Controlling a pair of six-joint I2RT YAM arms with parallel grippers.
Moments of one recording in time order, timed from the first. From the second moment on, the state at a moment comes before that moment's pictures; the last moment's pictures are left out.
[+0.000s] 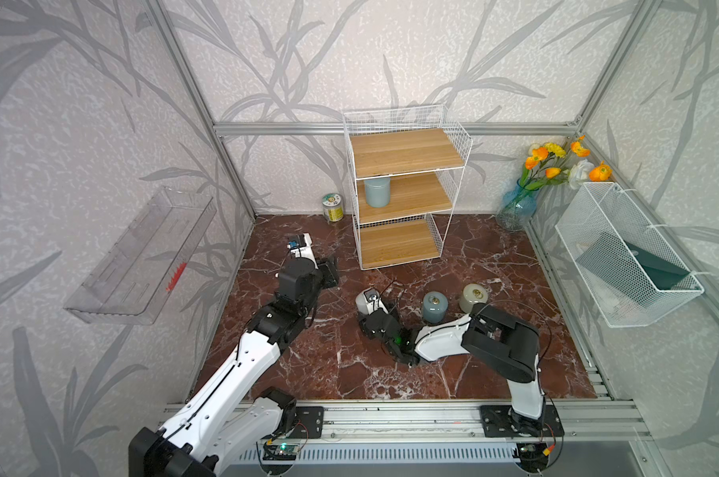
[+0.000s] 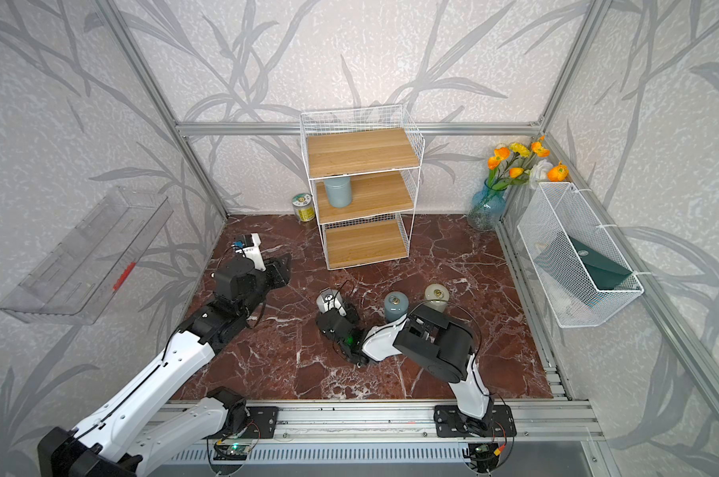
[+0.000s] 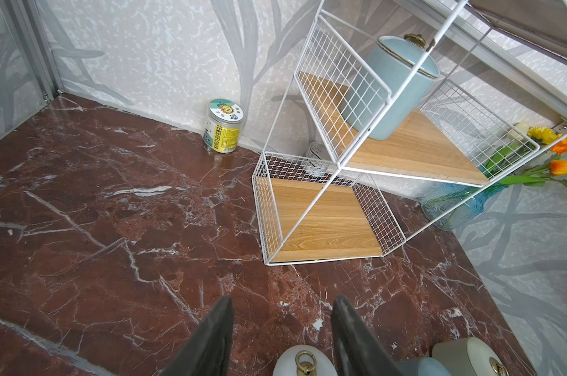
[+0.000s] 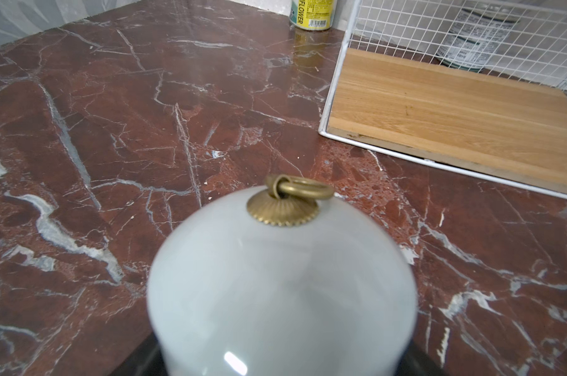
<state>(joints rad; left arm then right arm) -0.40 0.95 0.80 -0.18 -0.22 -0.50 1.10 2.00 0.94 0.50 0.56 0.31</state>
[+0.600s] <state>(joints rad) -0.40 0.91 0.76 -0.18 -0.22 -0.52 1.22 1.94 0.93 0.25 0.71 0.52</state>
